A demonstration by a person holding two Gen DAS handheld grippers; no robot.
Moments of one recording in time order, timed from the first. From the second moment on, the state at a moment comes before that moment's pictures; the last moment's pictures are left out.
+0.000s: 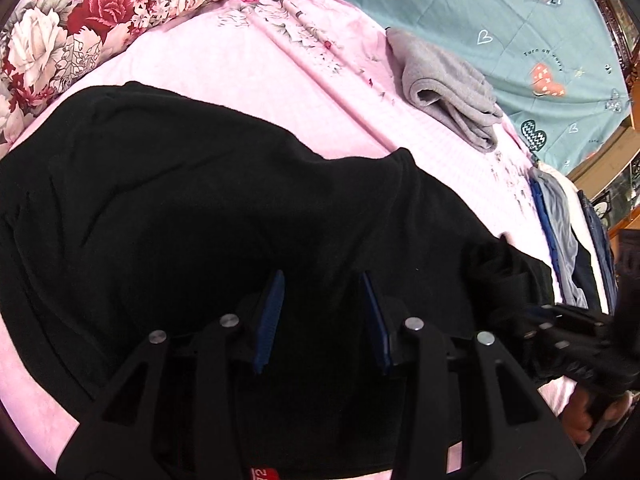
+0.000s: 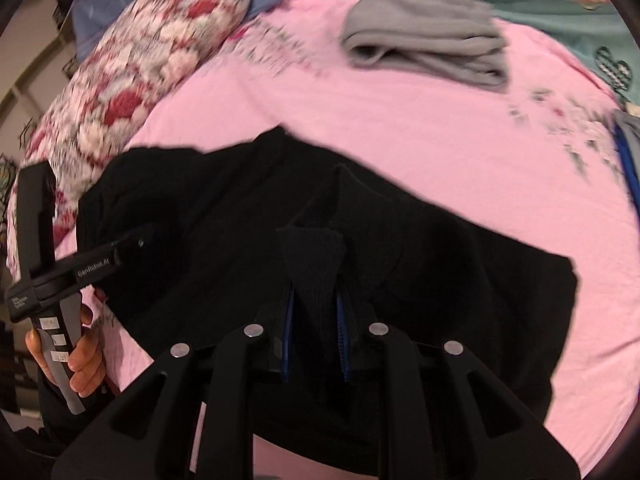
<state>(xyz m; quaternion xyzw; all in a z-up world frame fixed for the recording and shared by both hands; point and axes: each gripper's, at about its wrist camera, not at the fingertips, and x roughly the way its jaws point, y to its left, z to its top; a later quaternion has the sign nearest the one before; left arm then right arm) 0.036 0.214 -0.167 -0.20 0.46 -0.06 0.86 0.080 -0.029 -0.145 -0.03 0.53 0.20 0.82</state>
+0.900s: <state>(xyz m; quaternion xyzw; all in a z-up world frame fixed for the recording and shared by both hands) 0.023 0.232 -0.159 -0.26 0.46 -0.10 0.85 0.085 -0.080 -0.108 0.08 0.50 0.23 0.83</state>
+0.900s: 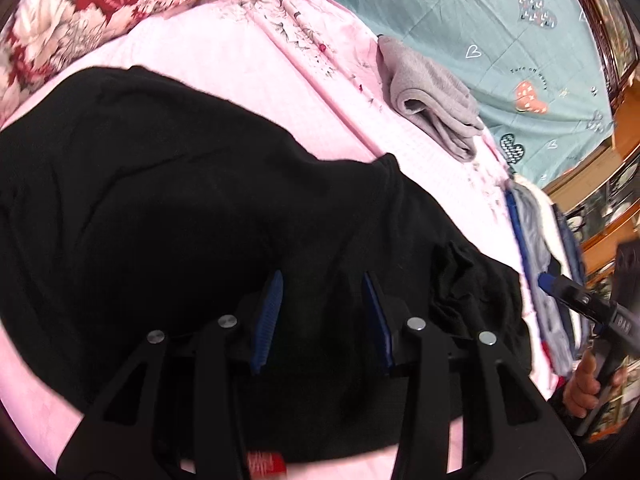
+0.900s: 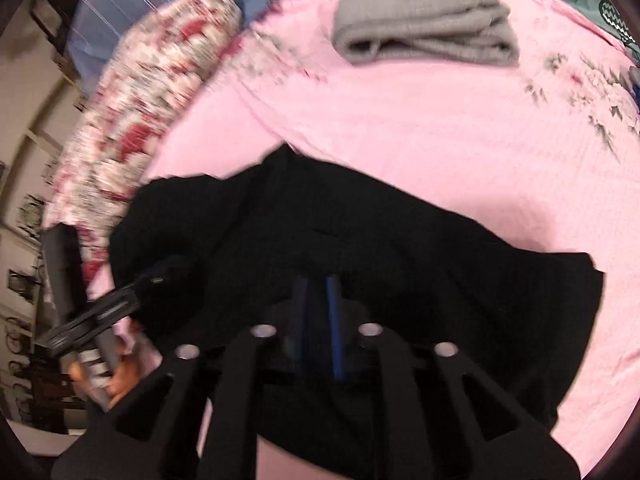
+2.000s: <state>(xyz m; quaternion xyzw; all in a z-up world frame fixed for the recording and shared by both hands) 0.037 0.344 -0.159 -0.36 0.48 0.08 0.80 -0.021 -0.258 -0.122 0.25 0.45 0.14 0.85</state>
